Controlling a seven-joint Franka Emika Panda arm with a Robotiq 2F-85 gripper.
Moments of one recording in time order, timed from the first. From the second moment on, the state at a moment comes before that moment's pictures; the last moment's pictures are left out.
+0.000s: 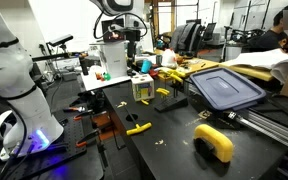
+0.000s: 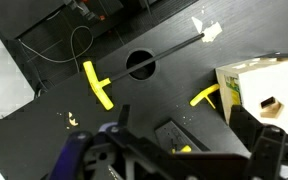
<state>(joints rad) -0.02 -0.08 0.00 -2.18 0.00 1.94 0.52</state>
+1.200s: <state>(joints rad) -0.03 -0.06 0.00 -2.20 0.00 2.04 0.55</state>
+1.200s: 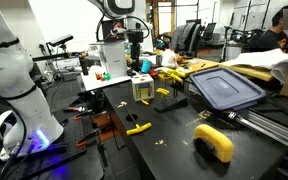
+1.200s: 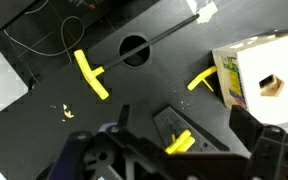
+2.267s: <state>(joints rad) -0.03 0.06 -0.03 -2.35 0.14 2.37 0.69</state>
